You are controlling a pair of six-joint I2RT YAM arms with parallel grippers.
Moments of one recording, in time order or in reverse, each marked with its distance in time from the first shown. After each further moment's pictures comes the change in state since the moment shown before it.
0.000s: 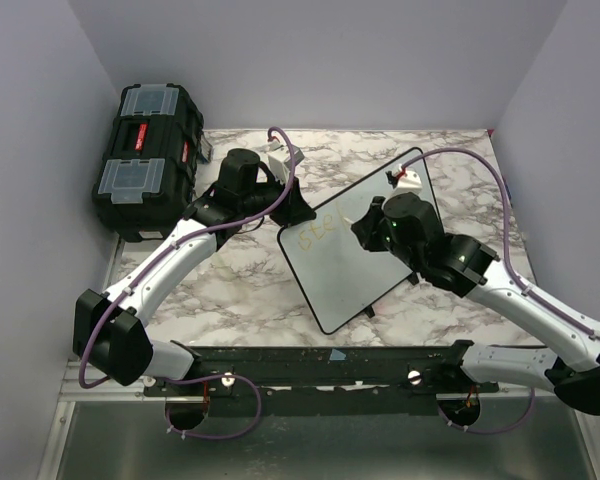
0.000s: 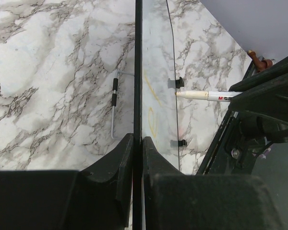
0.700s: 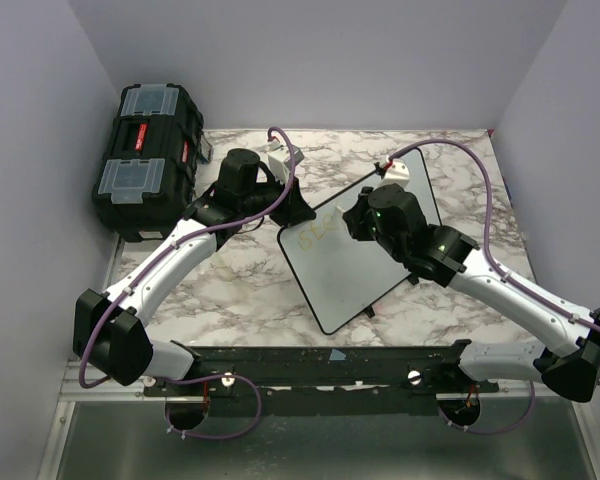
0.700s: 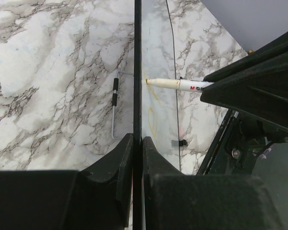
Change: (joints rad) left arm 0.000 0.000 0.000 0.000 0.000 0.000; right arm -0.009 0.108 0.034 0.108 0.047 -0.023
